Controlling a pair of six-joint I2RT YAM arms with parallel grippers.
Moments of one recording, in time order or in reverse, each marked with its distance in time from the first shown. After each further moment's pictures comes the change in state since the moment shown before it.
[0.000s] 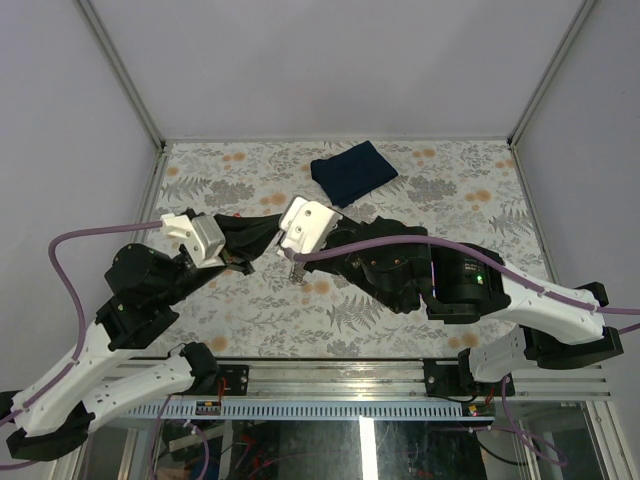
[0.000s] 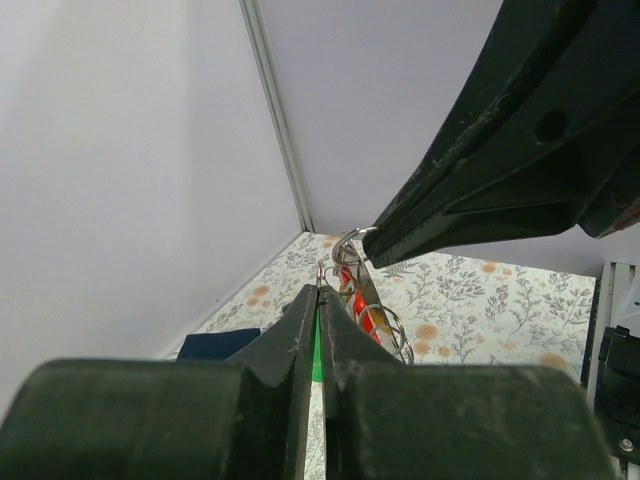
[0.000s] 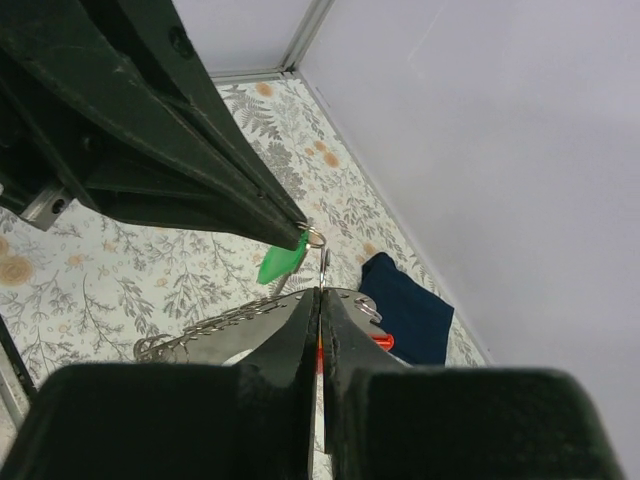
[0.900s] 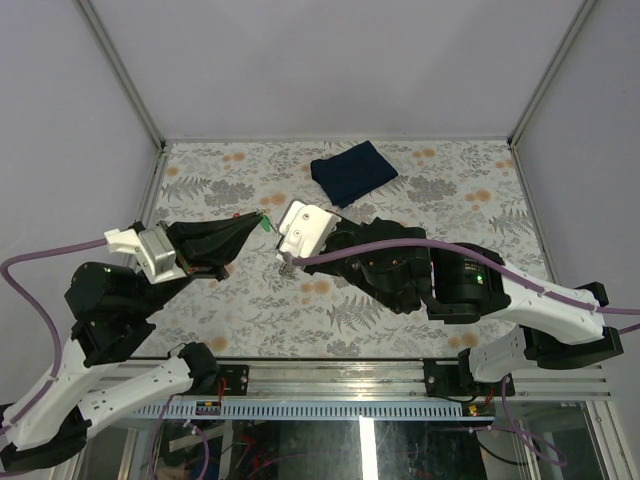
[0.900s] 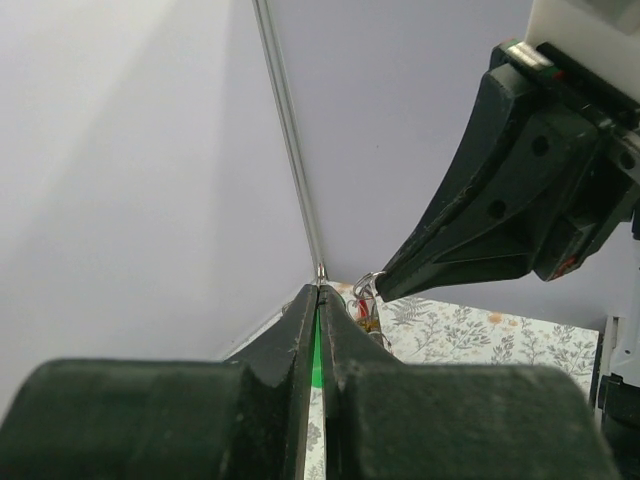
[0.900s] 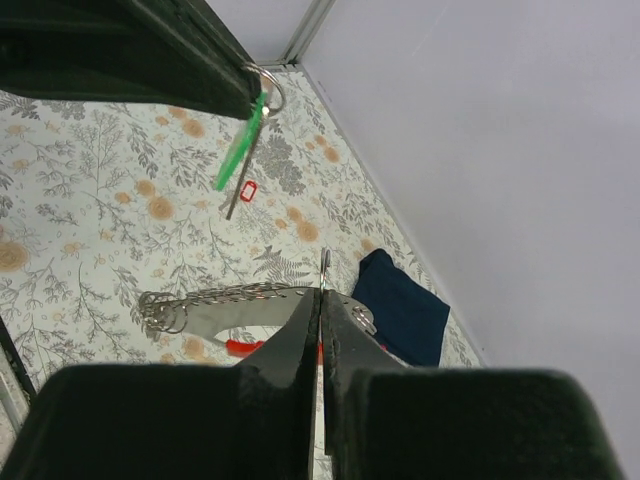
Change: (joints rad) left arm 0.000 -0.107 0.026 0.006 -0.017 -0.022; right arm 0.000 0.000 0.000 -0.024 0.002 -0.013
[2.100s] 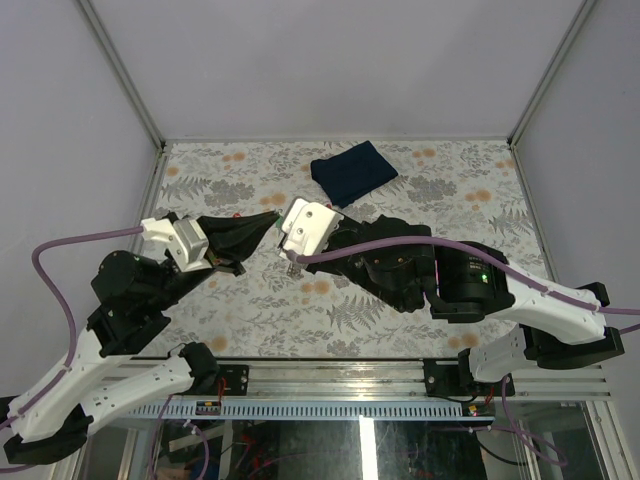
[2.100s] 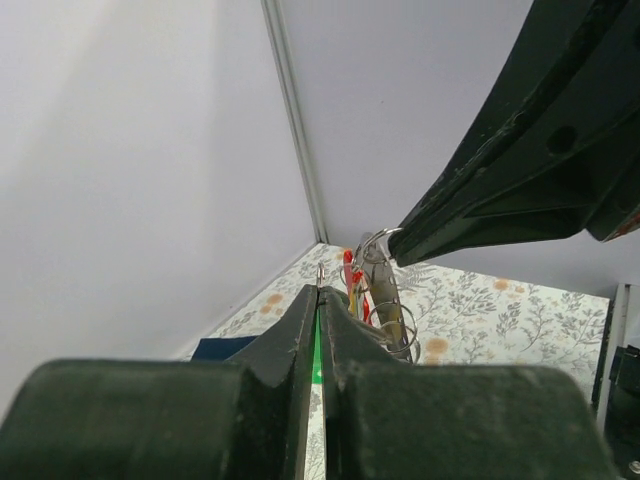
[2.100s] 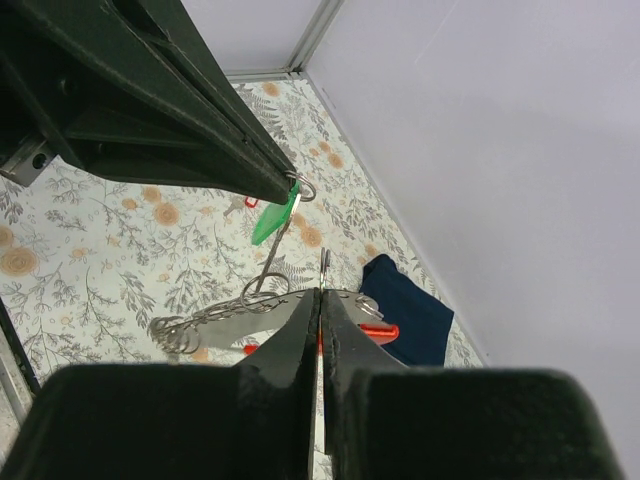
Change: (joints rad) left arm 0.000 0.060 -0.029 -0.003 -0.014 0.012; right arm 0.000 0.000 0.020 -0.005 -0.018 0.003
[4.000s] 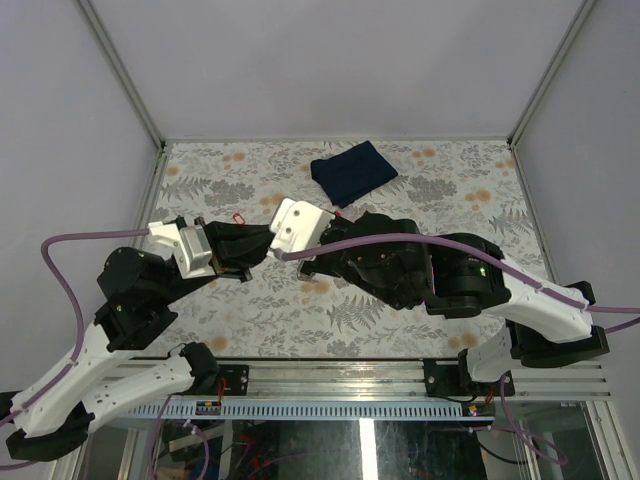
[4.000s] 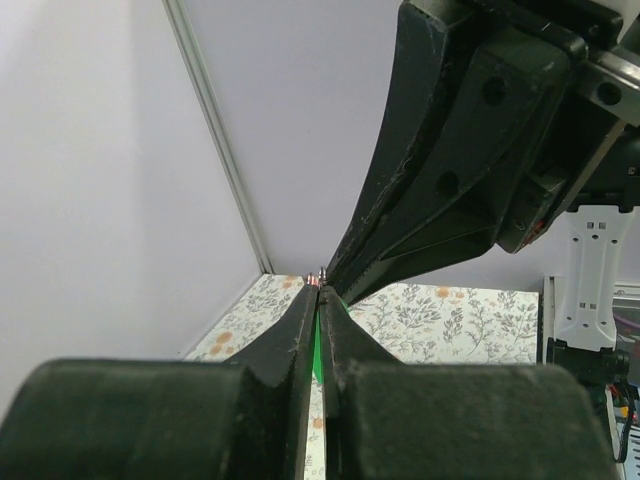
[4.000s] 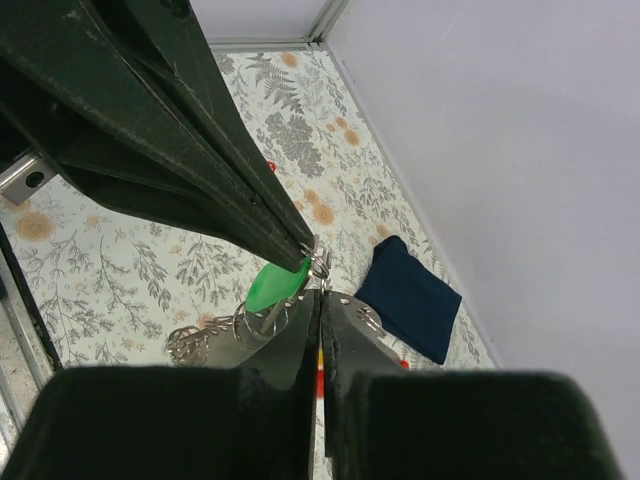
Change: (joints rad) left arm 0.000 0.037 0.000 0.072 0.176 -0.027; right arm 0.005 0.093 0.180 -0.197 -0.020 0.047
